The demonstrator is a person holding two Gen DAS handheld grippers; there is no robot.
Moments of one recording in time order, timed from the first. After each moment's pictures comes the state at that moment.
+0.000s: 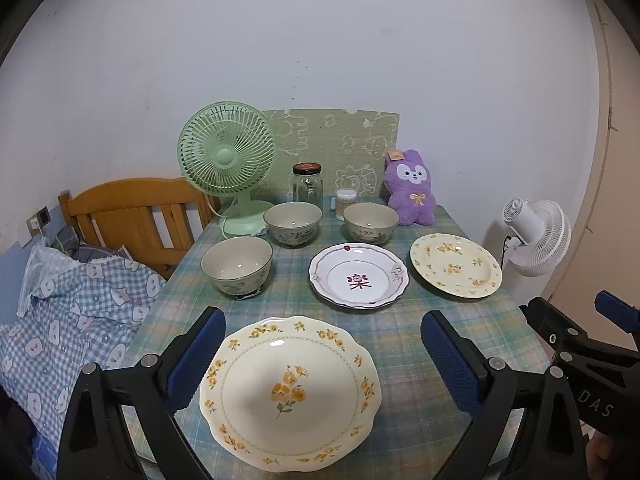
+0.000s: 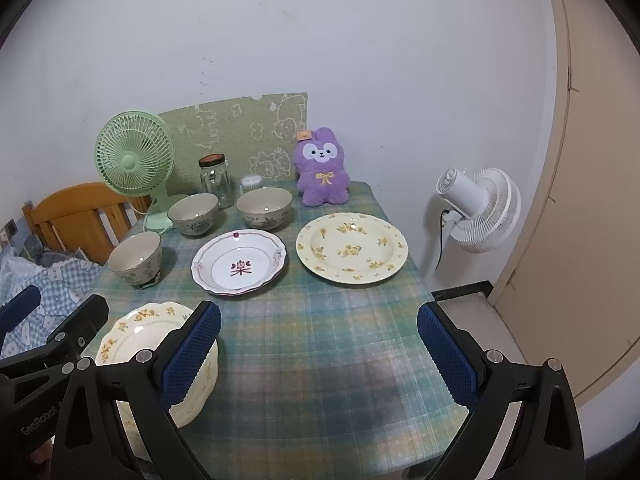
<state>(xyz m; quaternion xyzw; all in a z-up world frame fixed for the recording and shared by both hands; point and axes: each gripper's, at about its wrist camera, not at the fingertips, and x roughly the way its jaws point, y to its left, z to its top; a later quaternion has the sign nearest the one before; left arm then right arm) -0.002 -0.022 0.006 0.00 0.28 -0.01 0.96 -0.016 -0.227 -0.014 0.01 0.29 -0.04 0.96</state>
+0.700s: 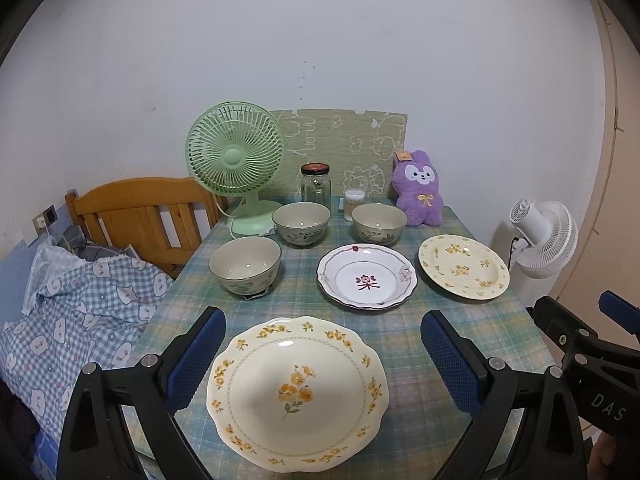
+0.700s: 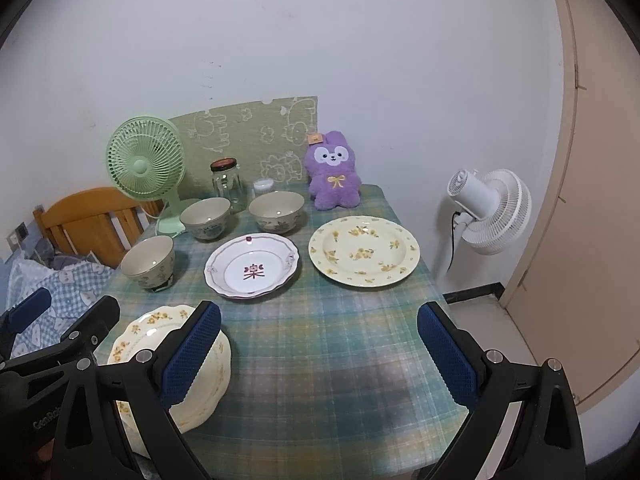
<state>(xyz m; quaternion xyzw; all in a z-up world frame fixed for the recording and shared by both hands) -0.002 -0.020 0.005 0.00 0.28 0.01 0.96 -0.016 -0.227 -0.013 0.01 0.29 -0.02 0.96</state>
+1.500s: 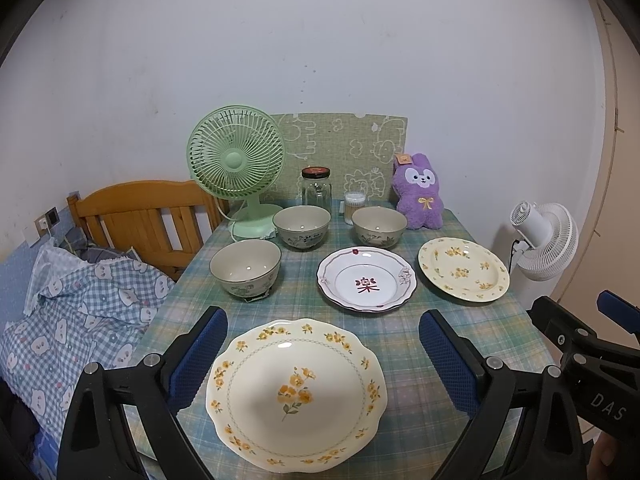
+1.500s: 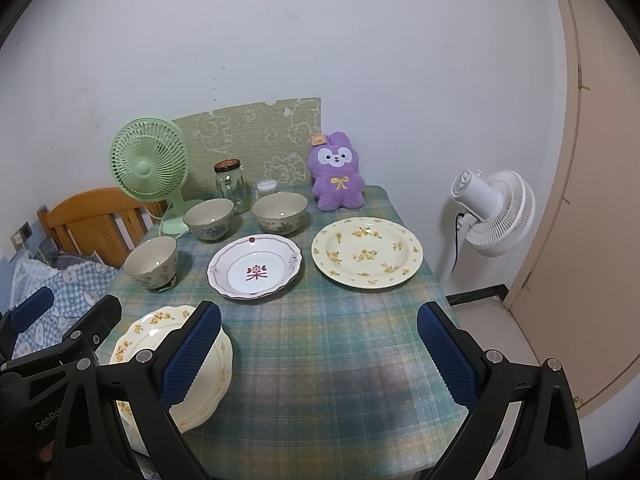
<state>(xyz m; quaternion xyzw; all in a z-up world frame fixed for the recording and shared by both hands) -0.004 -0.022 0.008 0.00 0.28 0.01 0.96 -0.019 -0.227 -0.013 0.02 0.29 -0.01 0.96</state>
